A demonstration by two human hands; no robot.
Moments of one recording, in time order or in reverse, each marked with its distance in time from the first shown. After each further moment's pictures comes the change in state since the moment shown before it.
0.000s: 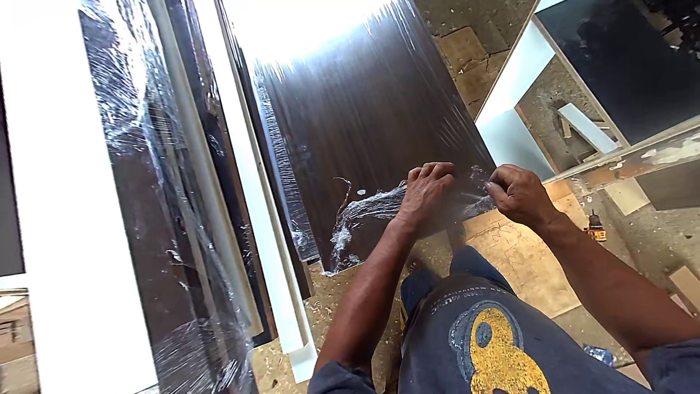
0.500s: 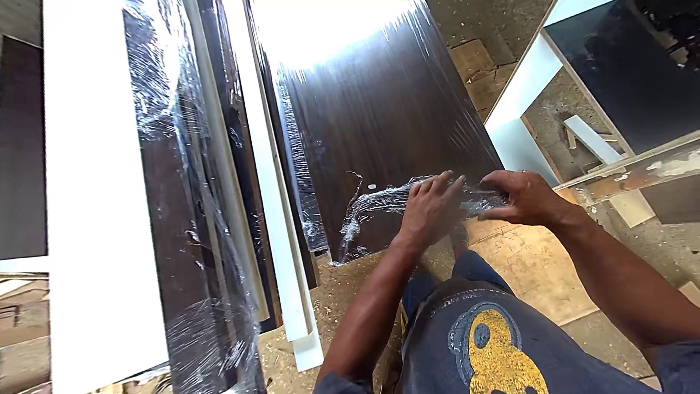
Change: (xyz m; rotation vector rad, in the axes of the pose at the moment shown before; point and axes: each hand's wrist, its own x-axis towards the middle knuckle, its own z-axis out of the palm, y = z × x) left_hand -0.045 0.023 -0.003 0.062 0.051 -0.088; right_hand 0.006 -0.003 -0.011 -0.114 -0.204 -0.260
